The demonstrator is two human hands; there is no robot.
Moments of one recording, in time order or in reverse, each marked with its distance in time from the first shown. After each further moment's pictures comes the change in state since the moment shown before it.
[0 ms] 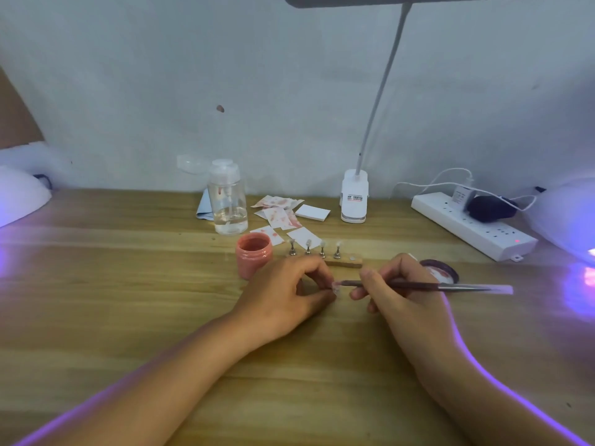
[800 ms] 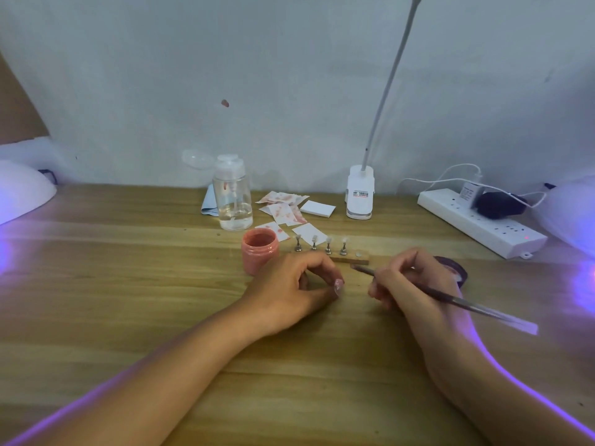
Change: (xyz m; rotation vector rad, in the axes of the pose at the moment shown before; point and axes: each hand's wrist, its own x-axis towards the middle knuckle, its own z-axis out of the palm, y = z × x) left_hand 0.002 0.001 -0.004 -0.142 -0.064 -0.030; right_hand 0.001 -0.005 -0.006 0.132 -0.053 0.018
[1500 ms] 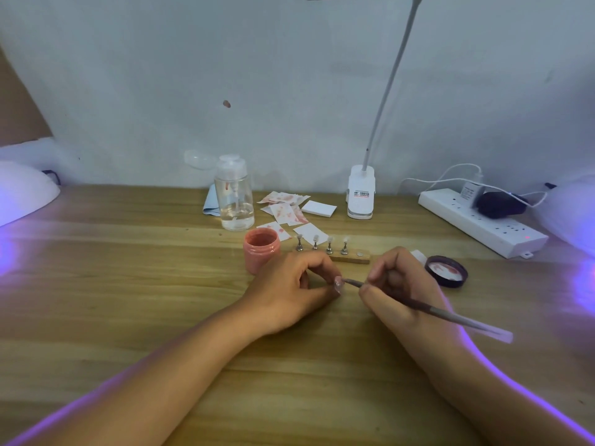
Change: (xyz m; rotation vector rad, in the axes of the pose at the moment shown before) left_hand 0.000 -0.003 0.001 0.046 0.037 0.026; right_hand -0.007 -0.005 0.004 -0.179 -0.148 -0.098
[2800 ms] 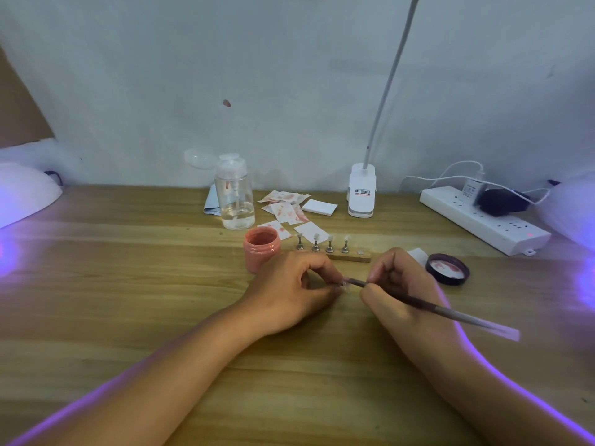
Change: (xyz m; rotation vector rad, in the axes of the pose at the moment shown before) left_hand -0.001 0.002 -0.001 0.078 0.008 -0.011; right_hand 0.002 0.006 0.002 -0.092 0.013 0.001
